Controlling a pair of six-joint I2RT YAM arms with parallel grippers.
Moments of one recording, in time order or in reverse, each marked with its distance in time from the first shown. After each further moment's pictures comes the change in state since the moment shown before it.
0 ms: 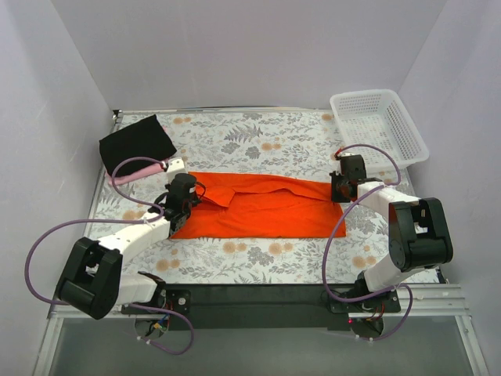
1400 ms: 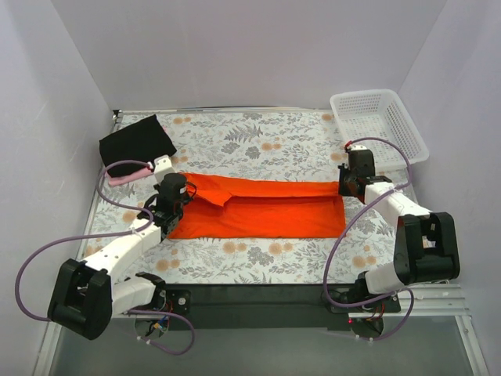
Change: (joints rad) left arm 0.046 -0.134 -0.003 -0.084 -0.050 -0.020; right arm -0.032 -0.099 0.027 -0.044 0.071 -0.011
